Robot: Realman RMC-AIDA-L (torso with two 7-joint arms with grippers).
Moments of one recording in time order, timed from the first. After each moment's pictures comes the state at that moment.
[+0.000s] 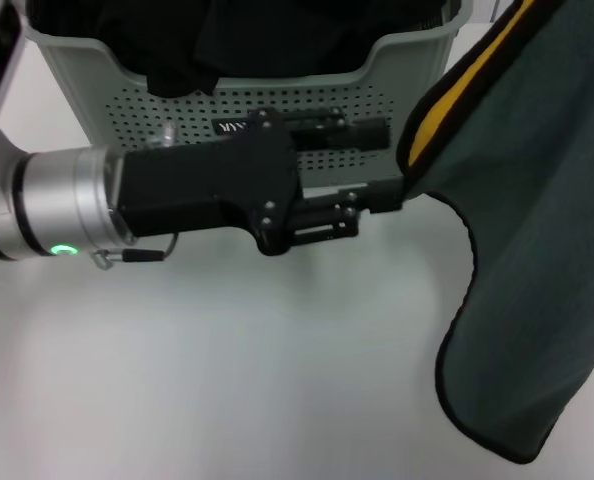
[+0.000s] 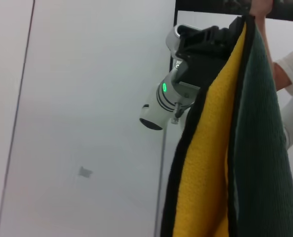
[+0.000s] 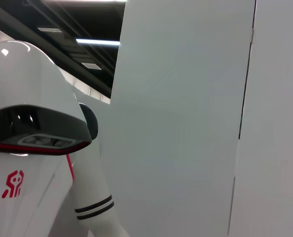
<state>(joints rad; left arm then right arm) -0.52 -2.09 1.10 0.65 1.41 1.77 -1.23 0.80 1.74 -0.82 -0.94 -1.16 -2.15 1.74</state>
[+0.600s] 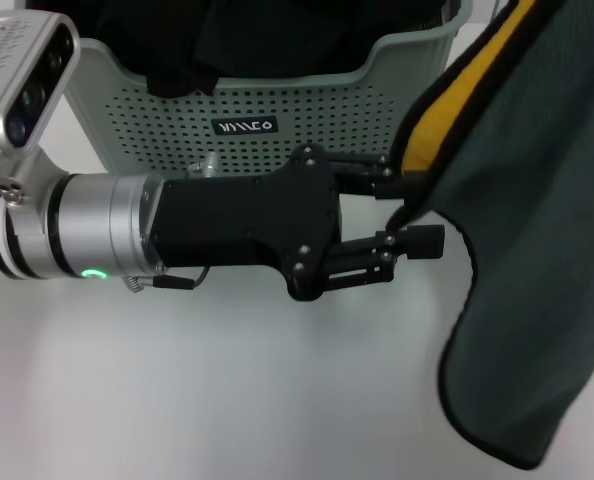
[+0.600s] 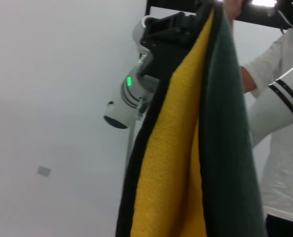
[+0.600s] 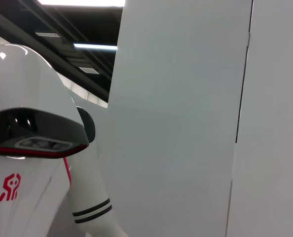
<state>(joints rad) -0.55 -2.10 1.23 0.62 1.35 1.79 -1.21 0.80 1.75 -0.81 -0.93 -1.16 -2.15 1.74</state>
